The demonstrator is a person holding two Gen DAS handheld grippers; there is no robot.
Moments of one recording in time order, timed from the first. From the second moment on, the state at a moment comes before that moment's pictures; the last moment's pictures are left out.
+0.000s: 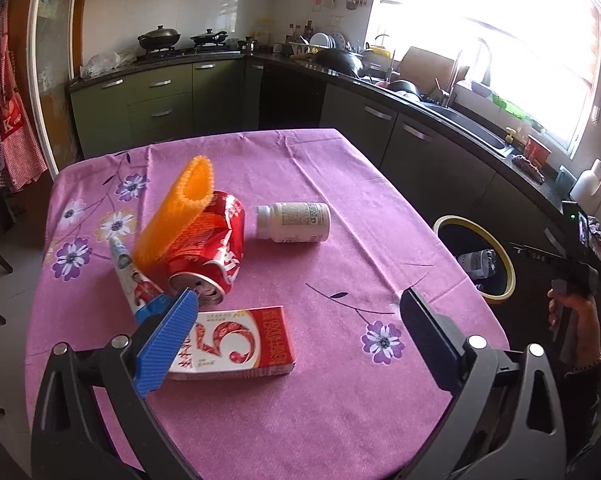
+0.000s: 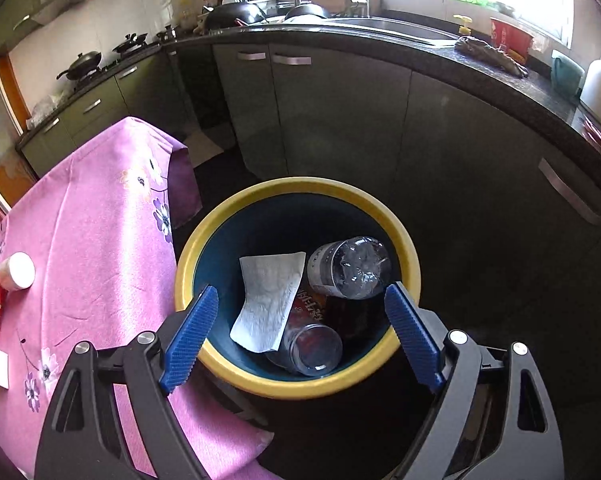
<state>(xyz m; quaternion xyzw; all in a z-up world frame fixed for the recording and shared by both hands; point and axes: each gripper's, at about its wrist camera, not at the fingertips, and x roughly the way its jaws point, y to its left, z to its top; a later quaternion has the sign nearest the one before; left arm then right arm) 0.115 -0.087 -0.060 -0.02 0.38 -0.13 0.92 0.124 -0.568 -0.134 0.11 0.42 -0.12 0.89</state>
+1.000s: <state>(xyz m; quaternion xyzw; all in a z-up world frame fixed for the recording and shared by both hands) 0.256 -0.149 -0.130 0.03 0.42 0.00 0.91 0.136 -0.526 -0.145 0.11 0.45 -0.06 0.88</state>
